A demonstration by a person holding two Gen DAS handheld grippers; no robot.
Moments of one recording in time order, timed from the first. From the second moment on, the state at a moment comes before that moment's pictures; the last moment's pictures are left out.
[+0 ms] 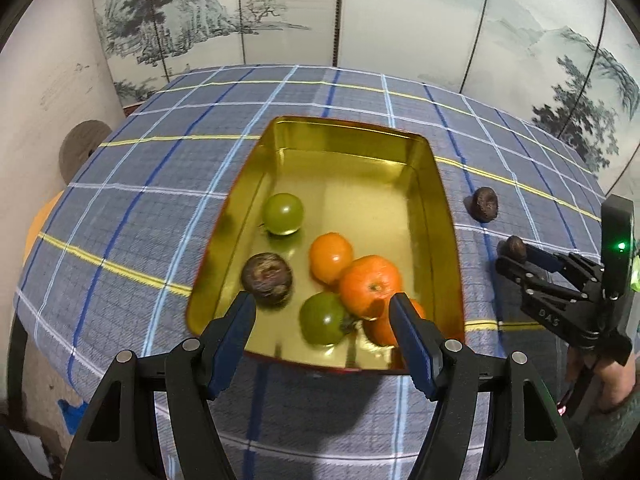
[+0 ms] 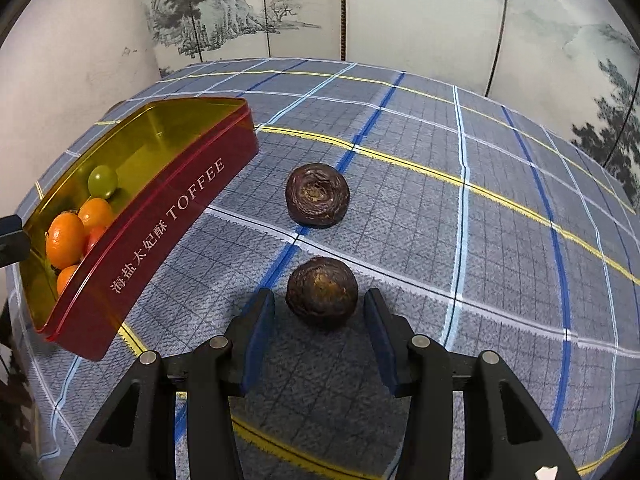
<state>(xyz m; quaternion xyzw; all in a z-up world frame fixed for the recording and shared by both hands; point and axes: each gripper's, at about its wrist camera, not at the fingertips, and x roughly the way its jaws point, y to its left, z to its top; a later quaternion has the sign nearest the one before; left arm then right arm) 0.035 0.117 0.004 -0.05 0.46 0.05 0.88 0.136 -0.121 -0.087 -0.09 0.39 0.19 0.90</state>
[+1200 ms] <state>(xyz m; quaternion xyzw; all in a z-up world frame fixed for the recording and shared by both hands) 0.122 0.002 -0.004 0.01 0.48 -0.01 0.88 0.186 -0.239 -0.082 -0.08 0.39 0.11 0.91</state>
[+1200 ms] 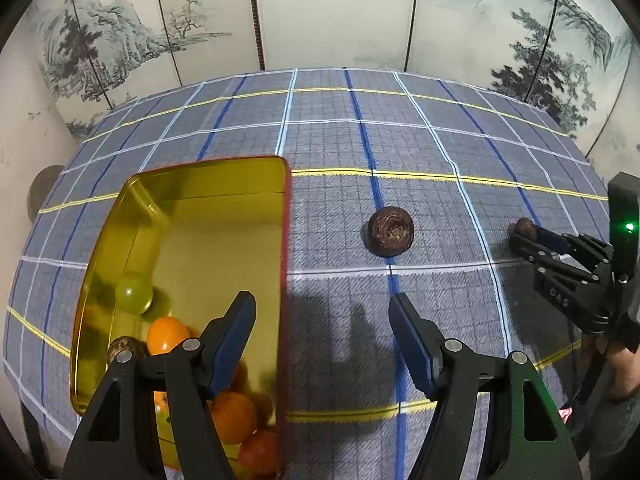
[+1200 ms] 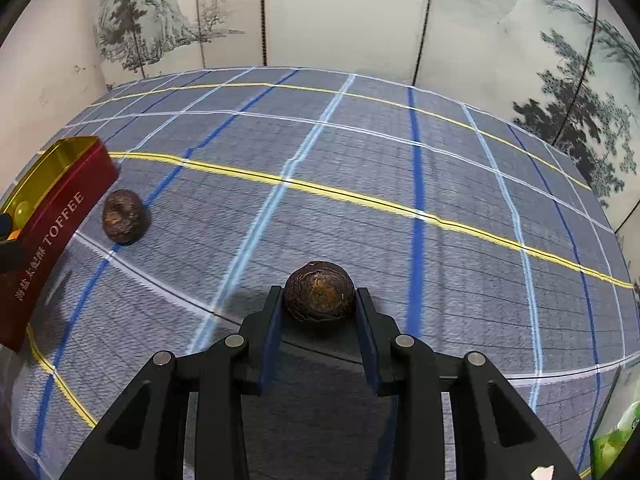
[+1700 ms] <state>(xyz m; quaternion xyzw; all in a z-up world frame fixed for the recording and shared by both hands) 0.156 -0.018 -0.008 -0.01 0.49 -0.01 0.87 0.192 -0.264 -0.084 -0.06 0.38 0.11 0.92</state>
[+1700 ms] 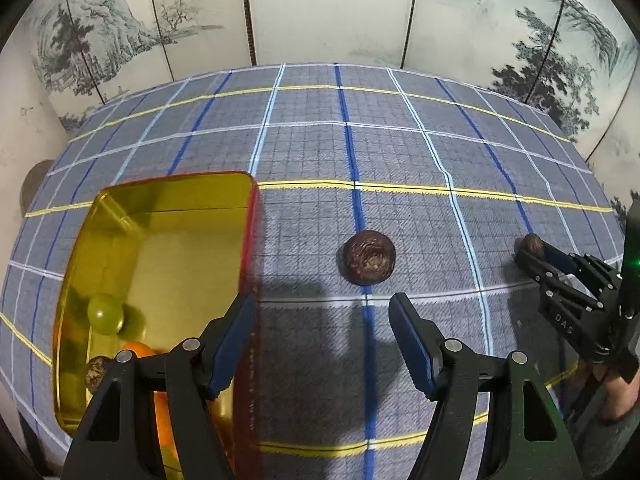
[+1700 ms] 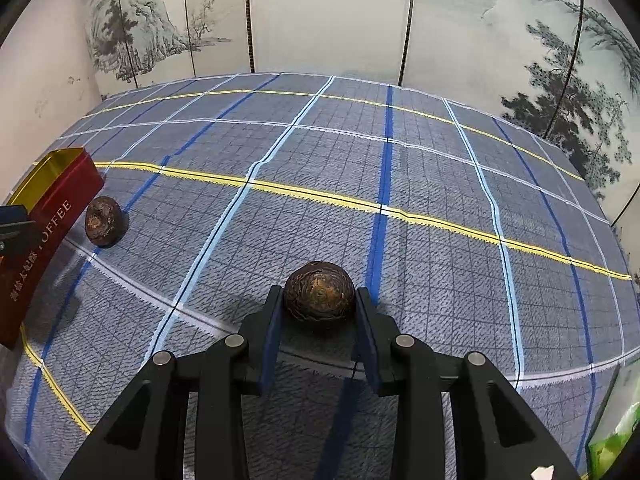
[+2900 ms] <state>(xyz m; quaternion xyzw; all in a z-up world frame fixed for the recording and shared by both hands) 0.220 -0.047 -0.047 0.00 0.52 -0.03 0.85 0.206 -0.286 -0.083 -0.04 0.38 0.09 0.92</state>
